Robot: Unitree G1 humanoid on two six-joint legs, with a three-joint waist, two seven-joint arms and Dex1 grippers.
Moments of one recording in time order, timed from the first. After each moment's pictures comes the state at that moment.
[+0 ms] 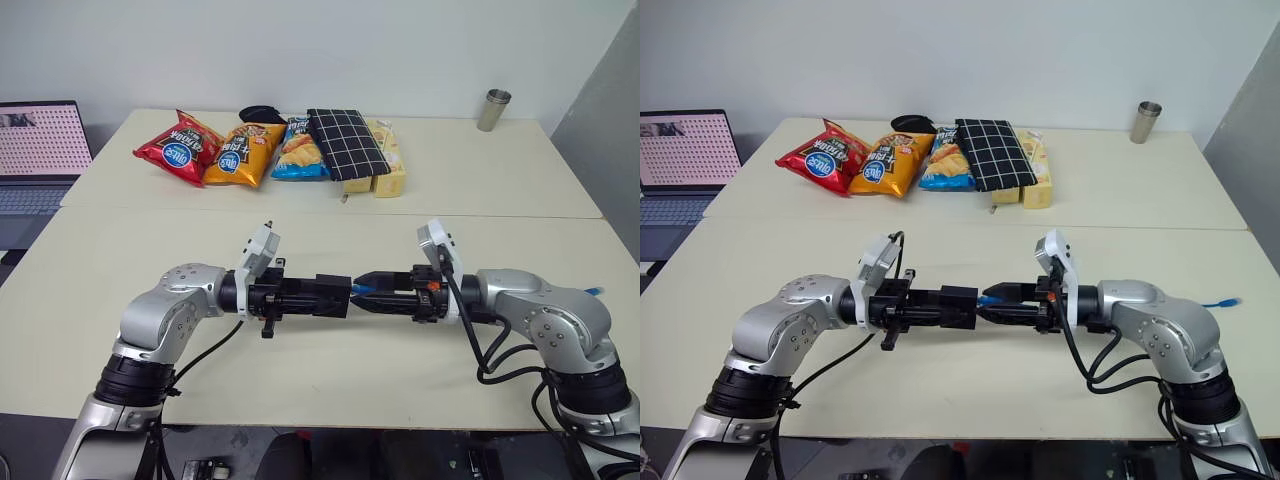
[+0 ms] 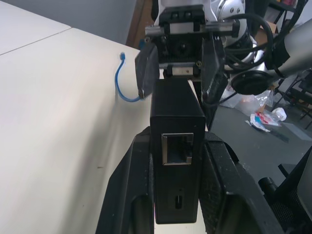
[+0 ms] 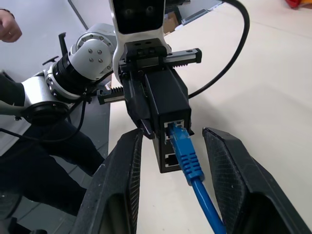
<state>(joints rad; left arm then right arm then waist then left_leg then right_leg) -0.44 0.61 -0.08 -0.09 -0.65 0.61 -1.32 -0.46 -0.54 0.09 -0.39 0.83 0.96 0.84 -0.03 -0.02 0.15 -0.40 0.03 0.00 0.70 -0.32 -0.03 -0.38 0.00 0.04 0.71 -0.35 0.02</state>
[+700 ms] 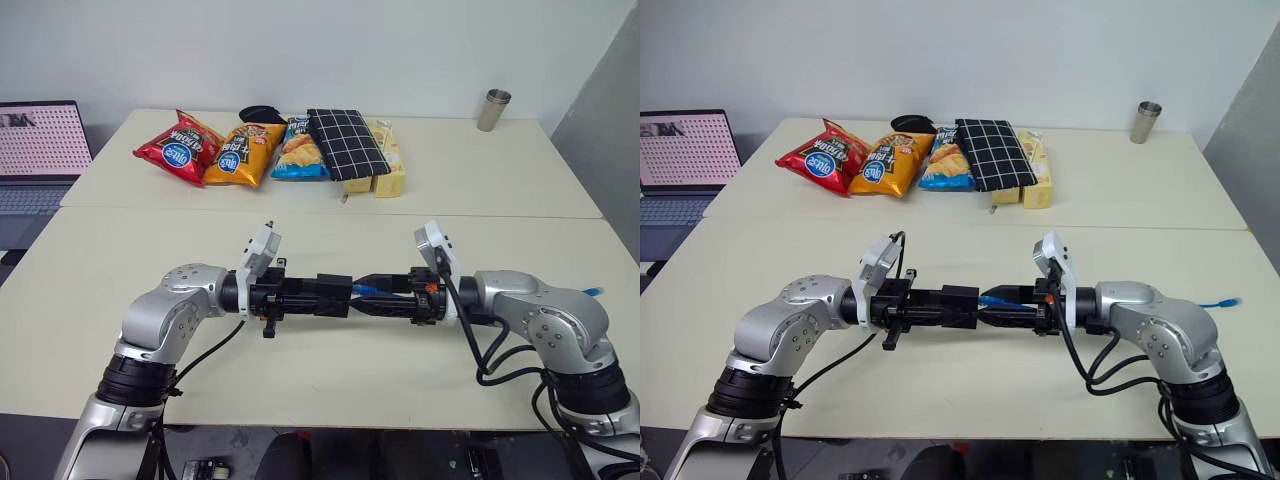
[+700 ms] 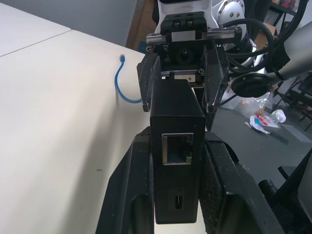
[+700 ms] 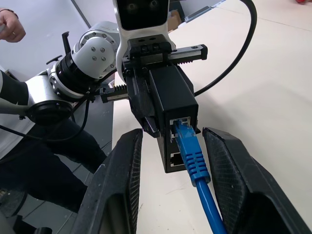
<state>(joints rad) -0.44 0.61 -0.08 -0.09 -0.65 0.61 -1.32 -0.46 -0.54 0.10 -0.39 0.84 0.96 0.85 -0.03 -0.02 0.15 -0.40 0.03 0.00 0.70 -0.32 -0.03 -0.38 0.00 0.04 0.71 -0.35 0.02</state>
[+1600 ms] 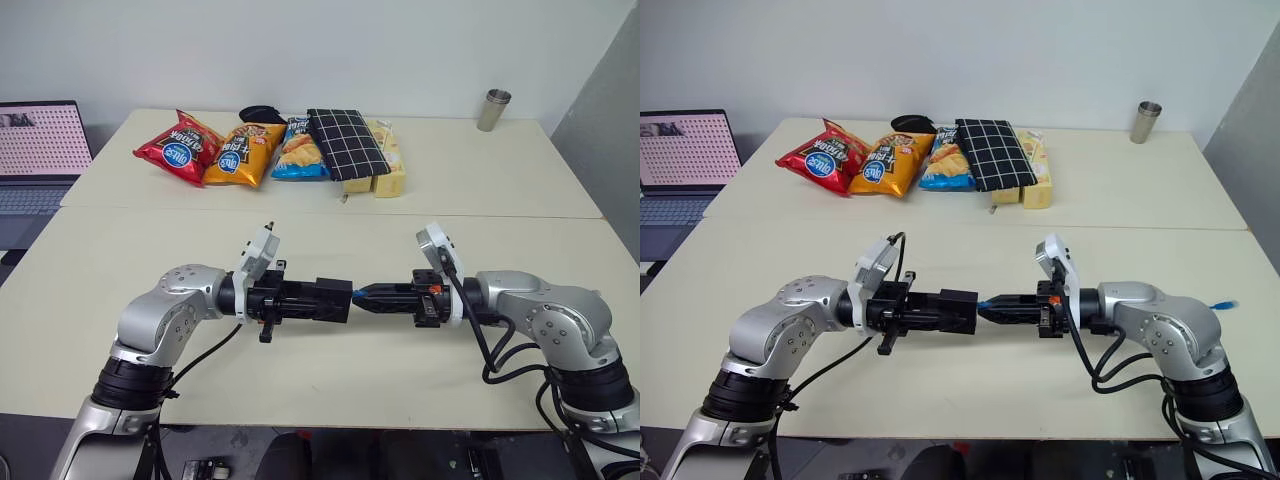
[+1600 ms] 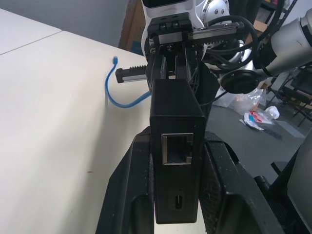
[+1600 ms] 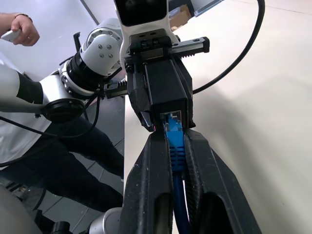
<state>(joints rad) -0.43 0.62 -0.08 -0.12 -0.67 0.61 -1.34 -0.48 -0.57 0.09 -0.37 0.88 1.01 0.88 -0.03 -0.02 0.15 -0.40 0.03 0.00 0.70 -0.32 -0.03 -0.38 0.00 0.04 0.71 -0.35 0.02</state>
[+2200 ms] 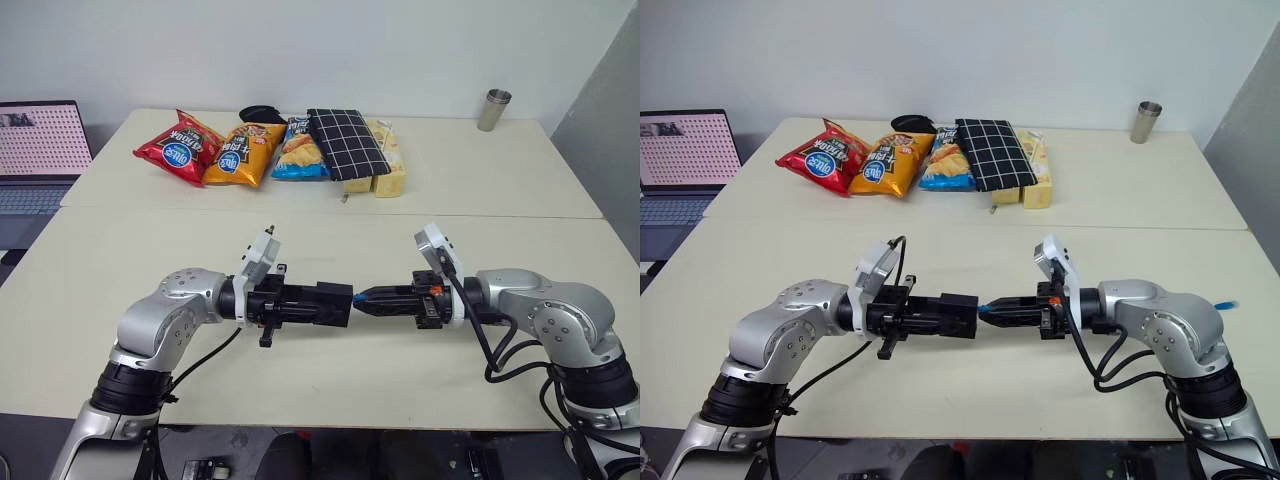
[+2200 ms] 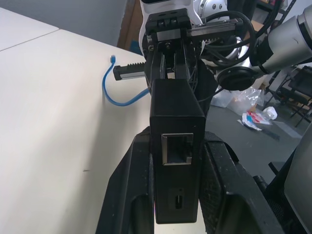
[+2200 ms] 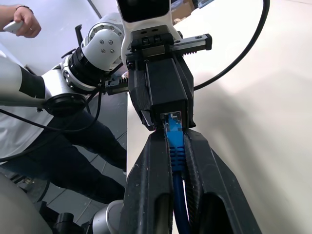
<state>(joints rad) -0.40 0.64 -0.08 -0.14 -0.67 0.61 -1.33 -0.48 -0.60 0.10 -0.37 0.88 1.02 0.90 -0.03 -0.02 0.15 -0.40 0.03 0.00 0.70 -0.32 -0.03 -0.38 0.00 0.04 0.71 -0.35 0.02</state>
